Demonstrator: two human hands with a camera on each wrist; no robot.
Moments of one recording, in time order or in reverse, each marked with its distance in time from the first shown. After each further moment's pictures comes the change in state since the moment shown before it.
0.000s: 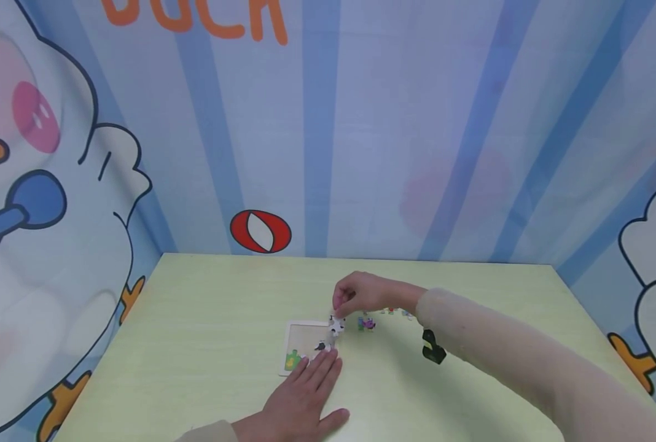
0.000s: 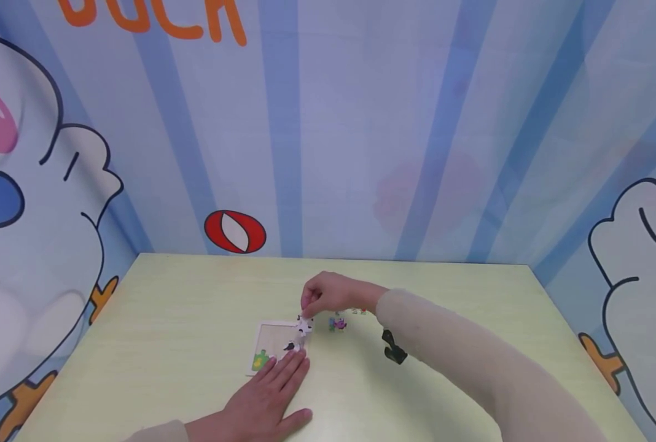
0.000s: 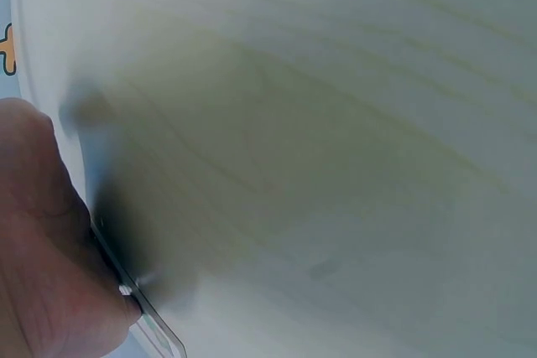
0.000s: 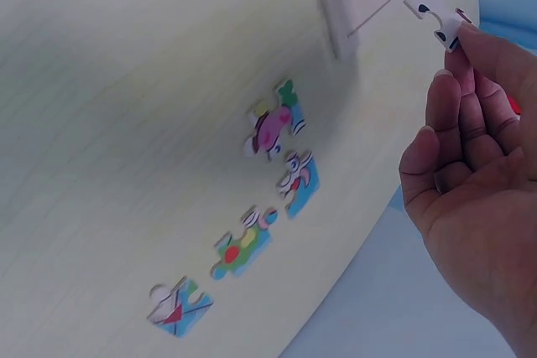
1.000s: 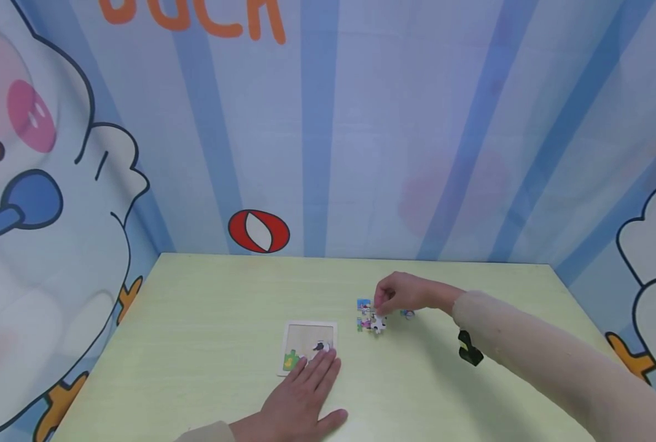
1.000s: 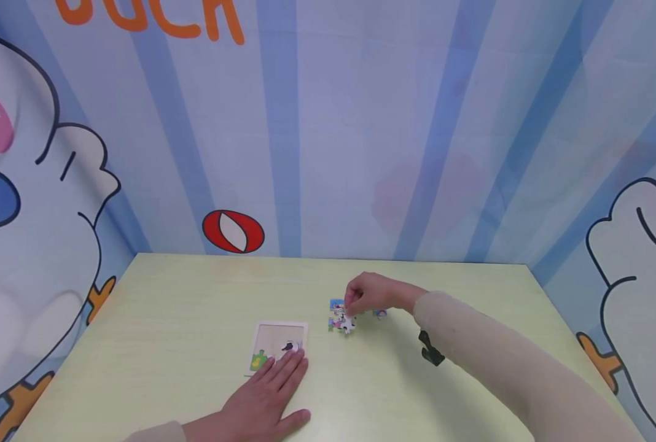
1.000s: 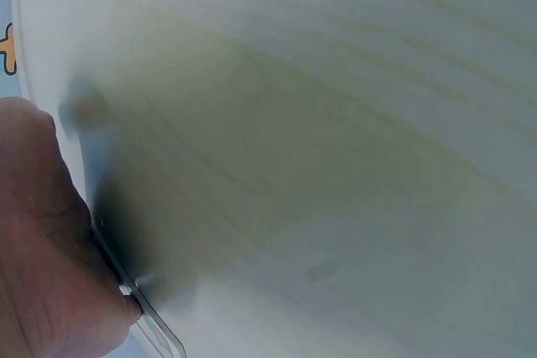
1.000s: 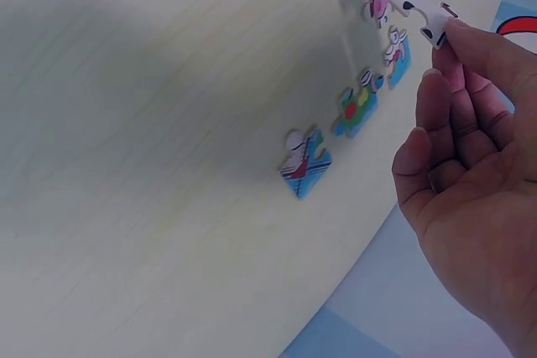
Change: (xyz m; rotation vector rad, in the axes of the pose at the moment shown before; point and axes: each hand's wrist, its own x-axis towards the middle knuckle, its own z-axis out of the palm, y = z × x) left_hand 0.000 0.001 -0.003 -0.016 -0.021 -0.012; right_hand -0.046 0.056 -0.025 -0.009 0.049 0.148
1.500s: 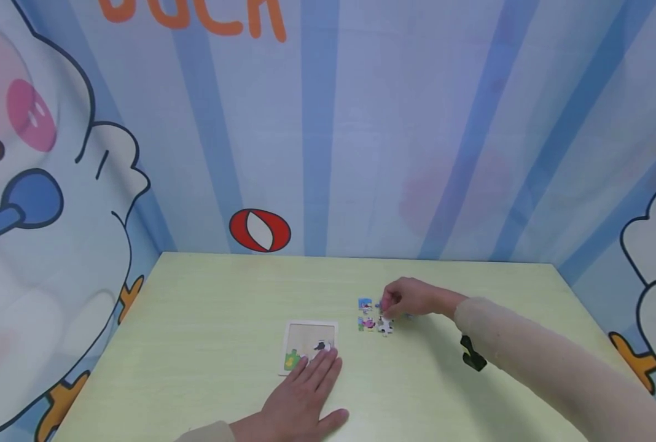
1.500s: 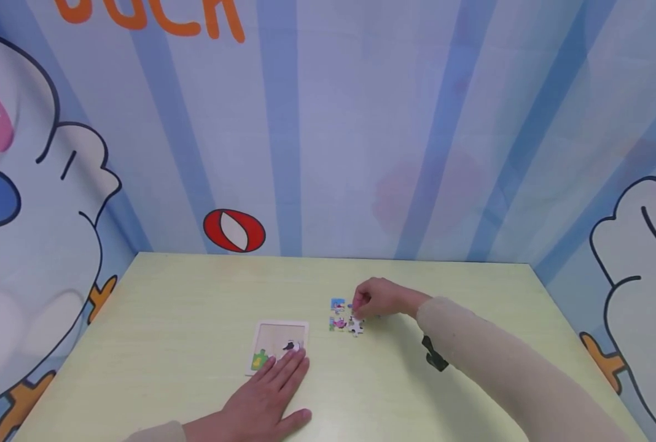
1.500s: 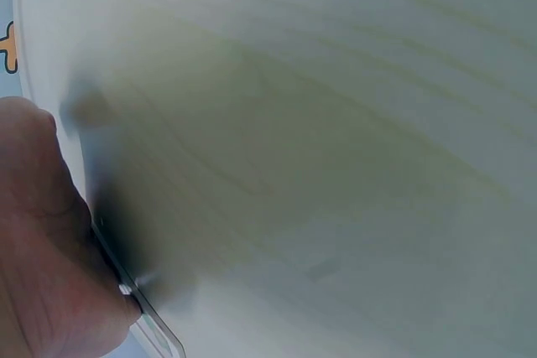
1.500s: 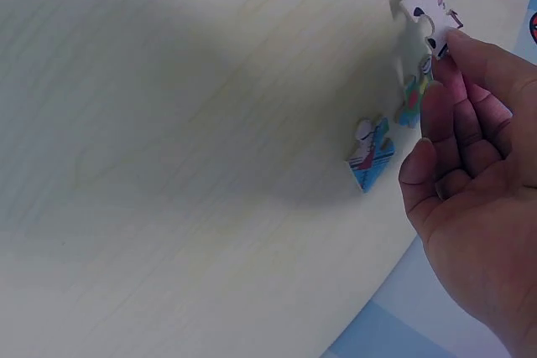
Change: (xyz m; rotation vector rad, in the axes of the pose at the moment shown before) left_hand 0.000 0.001 -0.003 -0.008 -0.007 0.004; right_hand 0.001 0.020 0.009 -0.021 0.047 0.051
